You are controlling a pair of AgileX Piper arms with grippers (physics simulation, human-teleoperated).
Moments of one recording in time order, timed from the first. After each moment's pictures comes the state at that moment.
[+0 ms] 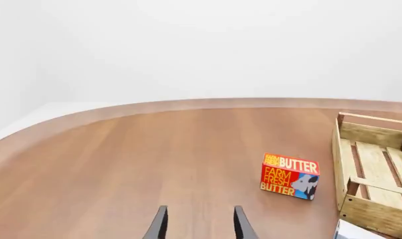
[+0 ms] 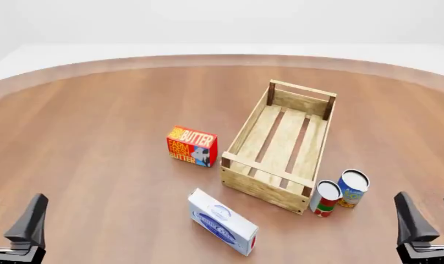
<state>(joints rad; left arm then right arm) 0.00 0.00 0.00 0.00 0.00 0.00 0.04 0.00 -0.02 0.01</state>
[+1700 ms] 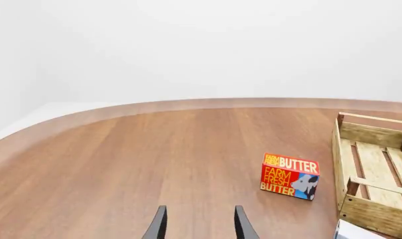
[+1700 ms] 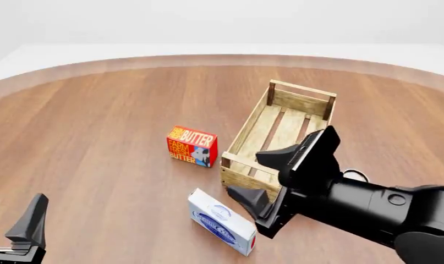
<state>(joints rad) 0.00 0.00 0.00 0.00 0.00 0.87 1.05 -0.63 0.05 -0.06</state>
